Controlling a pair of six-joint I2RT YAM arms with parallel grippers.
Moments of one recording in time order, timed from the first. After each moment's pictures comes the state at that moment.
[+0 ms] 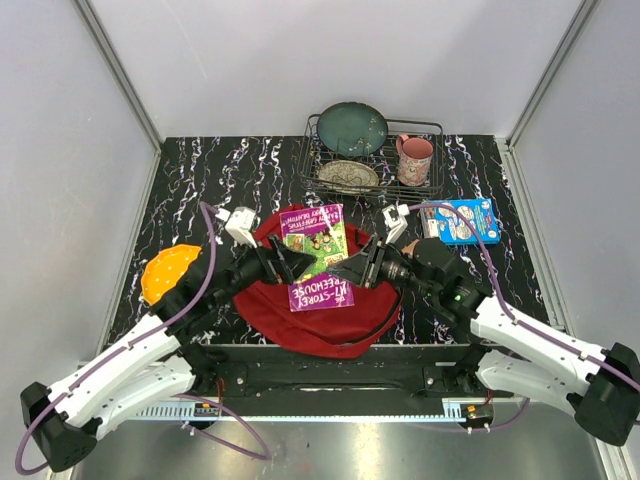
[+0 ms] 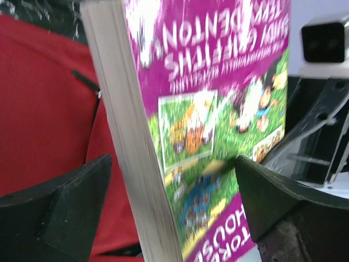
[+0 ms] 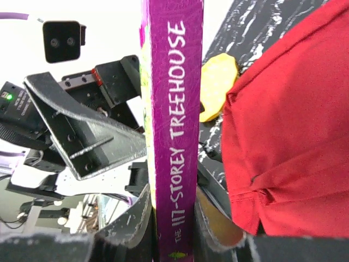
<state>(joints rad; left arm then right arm) -0.76 0.72 0.62 -0.14 0.03 -0.73 0.83 0.95 0.62 0.22 -0.27 0.93</state>
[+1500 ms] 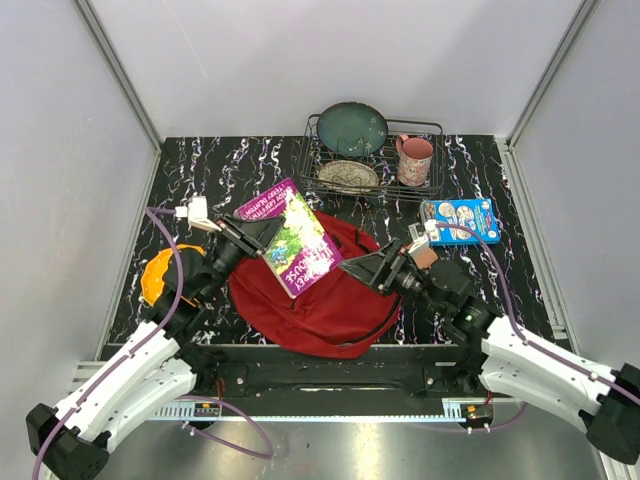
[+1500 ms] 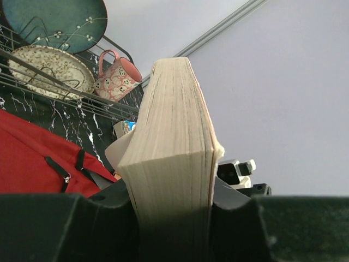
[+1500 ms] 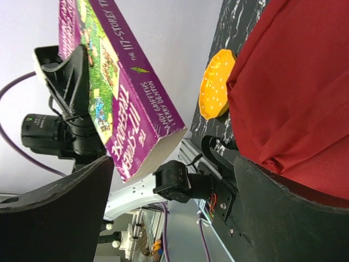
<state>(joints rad) -0.59 0.64 0.56 0.23 -0.03 -0.95 0.84 0.72 0.43 0.28 -0.09 1.21</state>
